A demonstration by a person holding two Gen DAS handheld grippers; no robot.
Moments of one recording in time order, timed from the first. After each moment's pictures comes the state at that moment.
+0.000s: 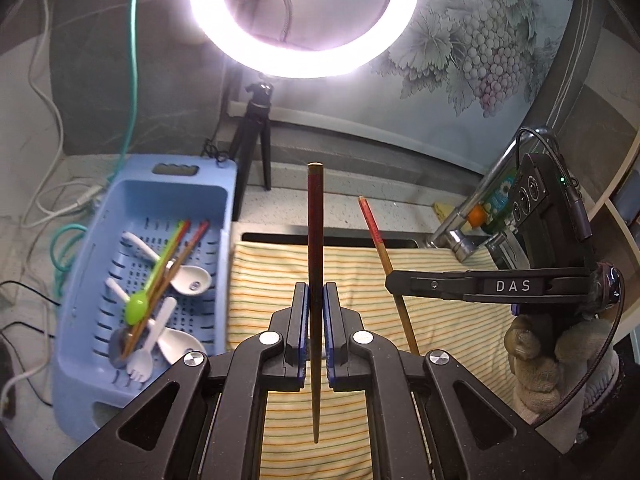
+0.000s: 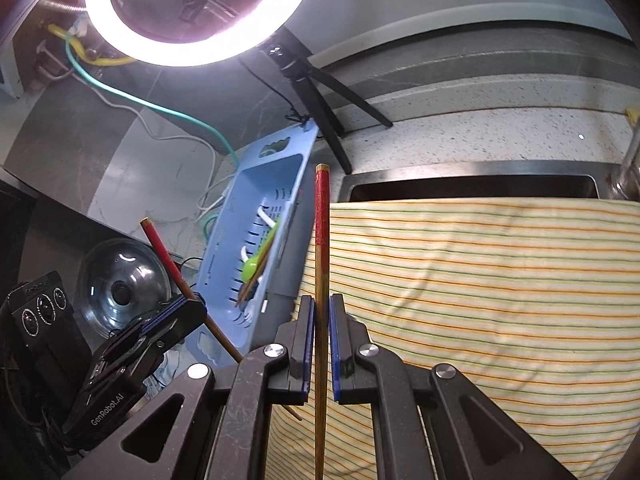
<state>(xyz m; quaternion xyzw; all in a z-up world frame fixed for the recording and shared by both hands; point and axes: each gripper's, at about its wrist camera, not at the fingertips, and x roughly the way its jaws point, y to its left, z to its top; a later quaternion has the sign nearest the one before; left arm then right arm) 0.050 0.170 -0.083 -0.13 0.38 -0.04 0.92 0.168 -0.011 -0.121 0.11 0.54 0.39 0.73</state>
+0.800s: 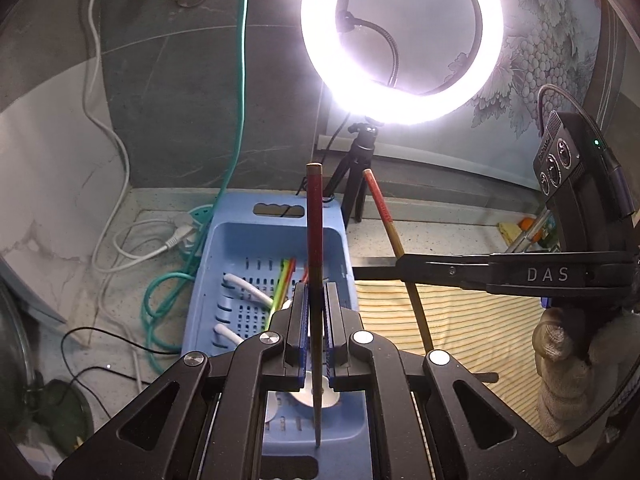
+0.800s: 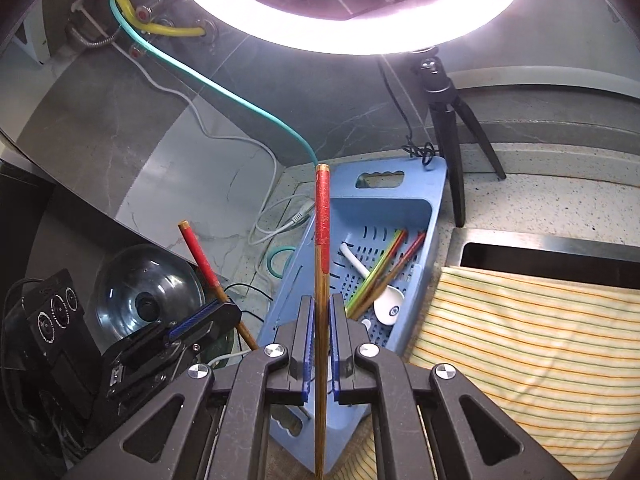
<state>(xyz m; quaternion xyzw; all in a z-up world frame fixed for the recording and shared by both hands) 0.061 0.258 -0.069 -0.08 0.37 0.04 0.92 0.165 0.122 -0.088 0.09 0.51 0.45 0.73</state>
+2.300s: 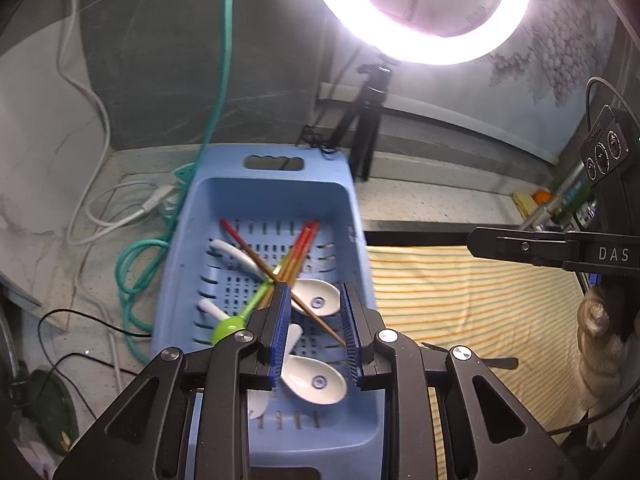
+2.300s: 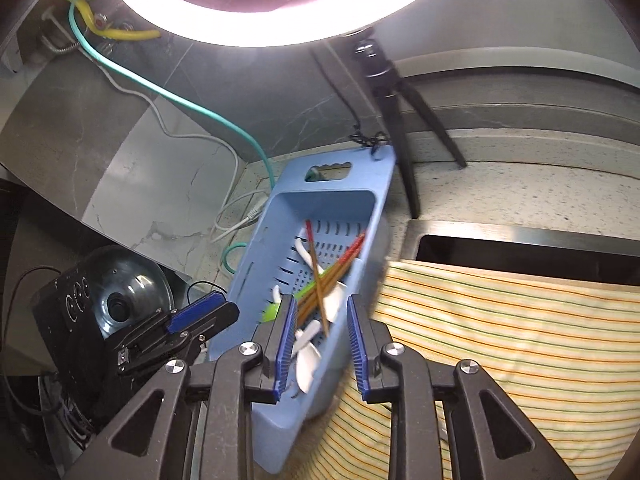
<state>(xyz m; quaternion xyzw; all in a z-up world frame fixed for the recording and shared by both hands) 0.089 0.249 -0.112 -0.09 0.43 0.03 0.90 0.187 0.077 -0.115 0.08 0.52 0.41 0.74</state>
